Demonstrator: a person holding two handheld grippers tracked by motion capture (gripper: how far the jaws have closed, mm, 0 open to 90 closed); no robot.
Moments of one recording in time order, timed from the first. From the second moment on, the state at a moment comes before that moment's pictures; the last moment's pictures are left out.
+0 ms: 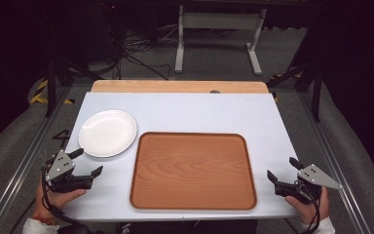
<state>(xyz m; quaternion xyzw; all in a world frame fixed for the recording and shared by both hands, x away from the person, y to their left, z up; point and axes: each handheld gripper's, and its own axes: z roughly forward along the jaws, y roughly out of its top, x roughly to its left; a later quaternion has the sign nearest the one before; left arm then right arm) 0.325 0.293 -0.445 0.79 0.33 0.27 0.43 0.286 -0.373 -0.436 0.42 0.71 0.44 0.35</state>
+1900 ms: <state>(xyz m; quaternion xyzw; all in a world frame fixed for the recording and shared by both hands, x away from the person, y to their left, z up) 0.375 0.230 -0.462 0.88 0.21 0.42 0.11 0.290 -0.365 -0.440 0.41 0.73 0.42 0.34</state>
